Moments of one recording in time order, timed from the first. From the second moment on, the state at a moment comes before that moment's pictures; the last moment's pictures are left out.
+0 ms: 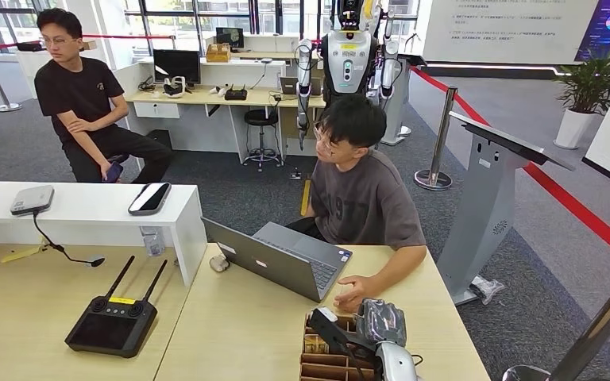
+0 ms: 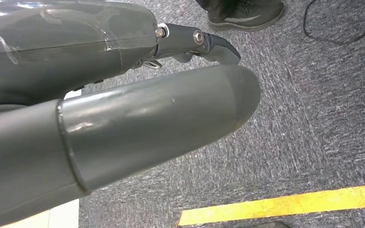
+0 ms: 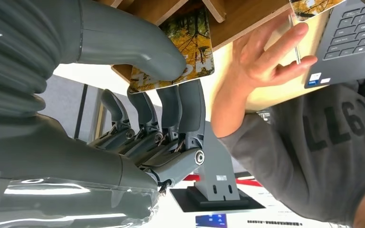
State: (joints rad) left arm -0.23 0.05 -1.10 -0.23 0.61 0.42 -0.10; right arm -0.83 0.03 0.74 -0.52 0.78 -0.48 0.12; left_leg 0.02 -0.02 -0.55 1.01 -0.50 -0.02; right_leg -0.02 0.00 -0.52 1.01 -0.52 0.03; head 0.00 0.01
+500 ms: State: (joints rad) left arm -0.22 0.05 -1.10 -0.23 0.63 0.43 -0.11; right arm -0.84 0.01 0.74 -0.70 0.80 -0.54 0.12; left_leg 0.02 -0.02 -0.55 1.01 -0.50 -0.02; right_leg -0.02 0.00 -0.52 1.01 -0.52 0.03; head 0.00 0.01
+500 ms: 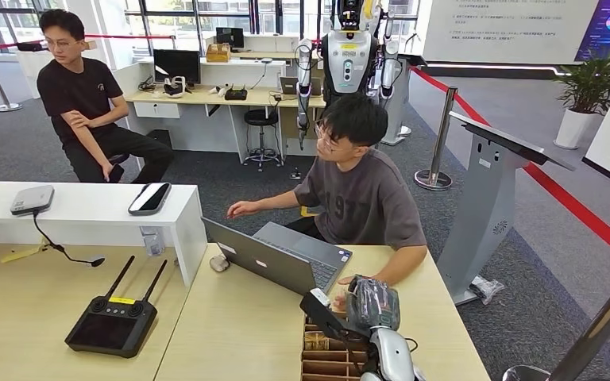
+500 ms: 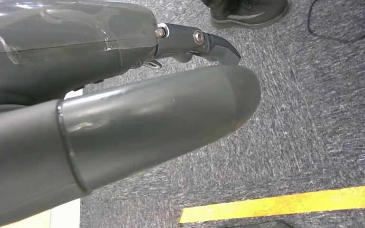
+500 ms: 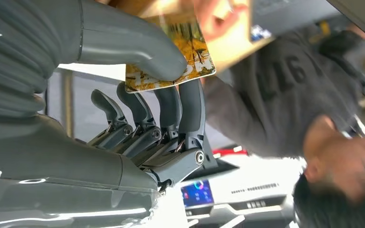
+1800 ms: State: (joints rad) left arm -0.23 0.05 -1.10 -0.23 0.62 0.42 -0.11; right arm -0.87 -0.04 0.67 -0.73 0.82 -0.61 0.09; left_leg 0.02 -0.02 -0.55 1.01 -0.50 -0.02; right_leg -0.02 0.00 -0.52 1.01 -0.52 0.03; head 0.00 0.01
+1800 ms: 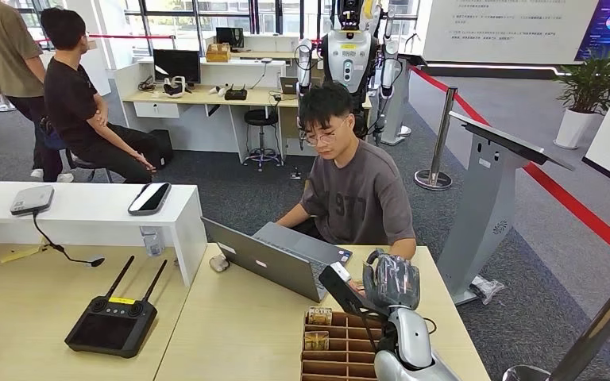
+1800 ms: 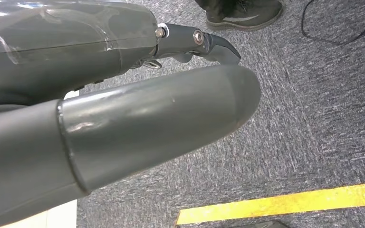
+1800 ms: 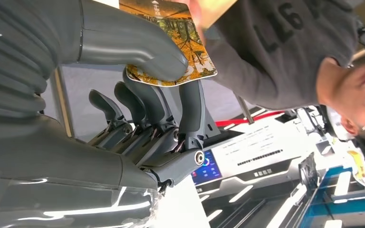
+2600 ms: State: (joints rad) left arm -0.23 0.05 -1.11 -0.23 0.62 0.41 -0.12; right arm -0.88 -0.02 0.67 -0.62 0.84 -0.66 0.08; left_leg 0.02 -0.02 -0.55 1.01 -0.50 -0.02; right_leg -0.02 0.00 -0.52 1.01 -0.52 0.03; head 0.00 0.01
